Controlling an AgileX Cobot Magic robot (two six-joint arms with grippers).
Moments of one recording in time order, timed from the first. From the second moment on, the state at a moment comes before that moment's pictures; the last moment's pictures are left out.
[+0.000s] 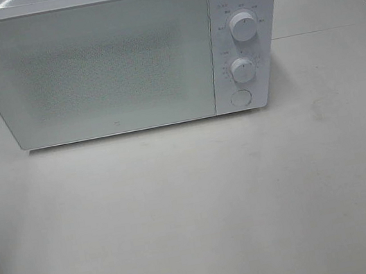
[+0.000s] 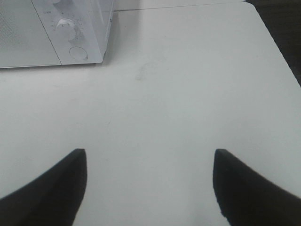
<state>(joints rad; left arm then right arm) -0.03 0.81 -0.67 -0.04 1.06 0.00 0.12 -0.01 -0.52 -0.10 1.04 0.18</state>
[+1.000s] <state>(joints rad) -0.03 0.00 -0.50 -0.04 1.06 0.08 0.12 -0.01 -0.52 -0.10 1.04 0.18</state>
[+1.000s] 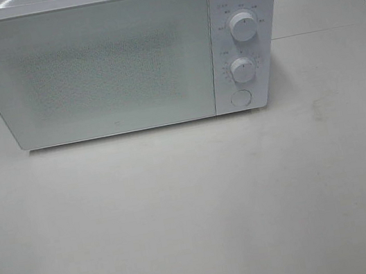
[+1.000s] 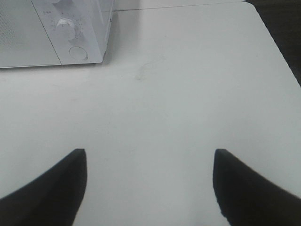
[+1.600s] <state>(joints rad) -0.03 0.00 -0.50 -0.07 1.05 0.08 0.12 -0.01 -0.52 -0.10 1.04 0.18</state>
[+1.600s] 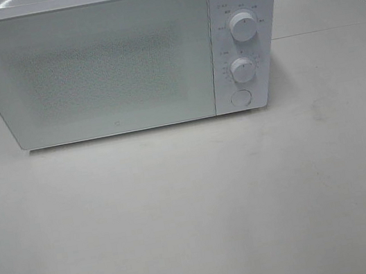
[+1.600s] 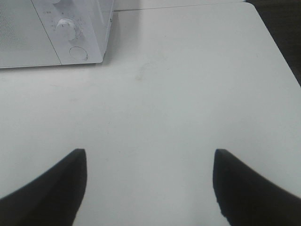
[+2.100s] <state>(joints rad) -0.03 0.00 -0.50 -0.07 1.05 0.08 0.12 -0.01 -0.52 -0.10 1.04 0.18</state>
